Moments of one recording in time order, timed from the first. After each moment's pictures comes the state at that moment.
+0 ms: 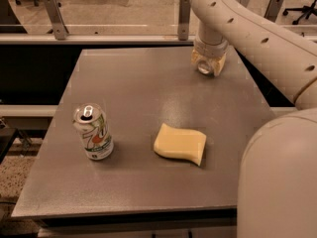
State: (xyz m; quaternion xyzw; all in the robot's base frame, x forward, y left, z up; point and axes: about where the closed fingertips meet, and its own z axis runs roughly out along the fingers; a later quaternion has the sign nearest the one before) arm 0.750 -0.180 0.845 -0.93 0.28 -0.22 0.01
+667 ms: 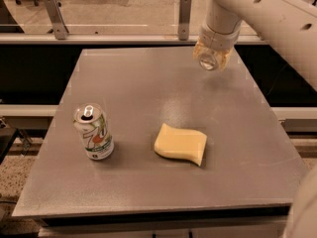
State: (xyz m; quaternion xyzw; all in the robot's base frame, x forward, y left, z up) arm 0.690 -0.164 0.900 -0.94 0.27 -0.21 0.05
